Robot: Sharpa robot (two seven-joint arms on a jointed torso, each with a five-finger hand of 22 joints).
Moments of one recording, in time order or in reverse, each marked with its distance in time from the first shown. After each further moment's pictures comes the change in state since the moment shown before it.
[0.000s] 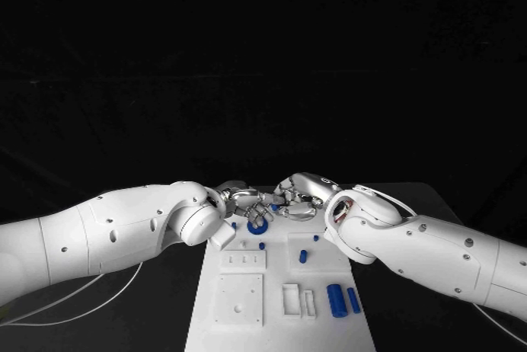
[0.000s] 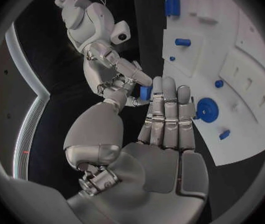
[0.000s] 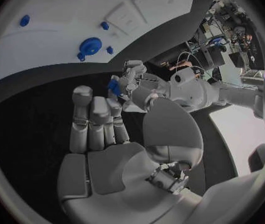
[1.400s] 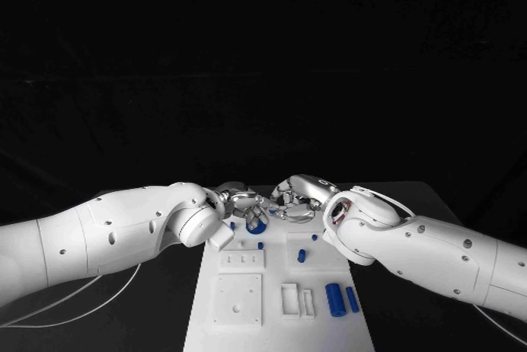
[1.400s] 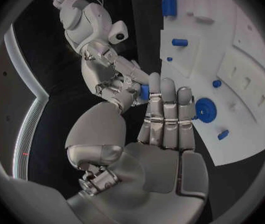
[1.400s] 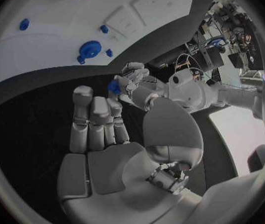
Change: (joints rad) left arm -0.002 0.001 -0.002 -0.001 -0.023 -0.003 -0.009; left_hand 0.062 0.060 0.232 -0.080 -0.040 0.117 -0.020 0.050 0.007 0.124 -0.067 0.087 0.083 0.067 -0.042 0.112 0.041 -0.009 0.046 -0.013 0.133 -0.014; right arm -0.004 -0.006 0.000 0.010 -0.011 0.012 -0.001; right_hand 0.002 -0.004 0.005 0.000 -0.007 0.003 -0.003 0.000 0.000 0.002 0.002 -0.004 0.000 0.001 -0.001 0.000 0.000 0.004 0.002 0.002 0.000 0.000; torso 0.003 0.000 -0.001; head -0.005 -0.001
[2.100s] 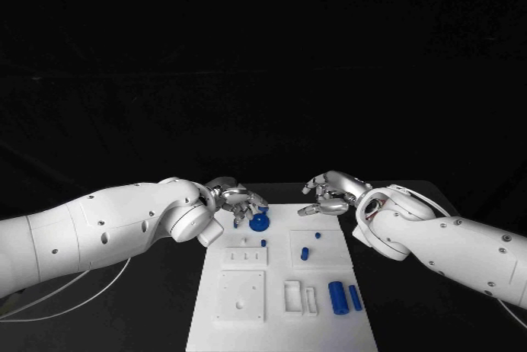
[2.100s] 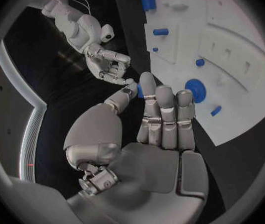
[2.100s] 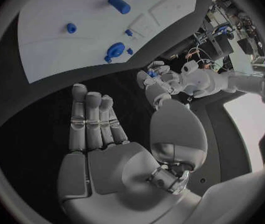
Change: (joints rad) left arm 0.001 -0.049 -0.001 -0.005 -0.123 -0.005 -0.026; left_hand -0.073 -0.011 0.026 -0.043 0.150 0.064 -0.018 0.046 0.000 0.070 -0.058 0.162 0.090 0.071 -0.064 0.143 0.030 0.004 0.010 -0.003 0.101 0.002; right arm -0.002 -0.096 -0.002 -0.055 0.155 -0.006 0.028; right_hand -0.131 -0.143 -0.328 -0.046 0.200 -0.211 0.138 -0.109 -0.003 -0.213 0.102 -0.097 -0.057 -0.205 0.098 -0.138 -0.059 -0.012 -0.233 0.067 -0.128 -0.008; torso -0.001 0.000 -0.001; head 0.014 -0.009
